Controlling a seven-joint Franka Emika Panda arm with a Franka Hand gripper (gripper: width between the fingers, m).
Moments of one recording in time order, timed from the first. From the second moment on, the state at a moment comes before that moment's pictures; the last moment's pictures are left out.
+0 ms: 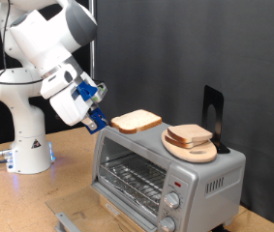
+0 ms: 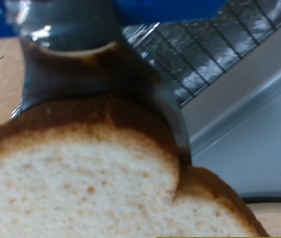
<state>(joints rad) 0.06 -0.32 -0.20 -2.51 0.73 2.40 -0.66</state>
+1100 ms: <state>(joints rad) -0.04 -0.32 -0.35 -2.57 0.63 2.32 -0.82</state>
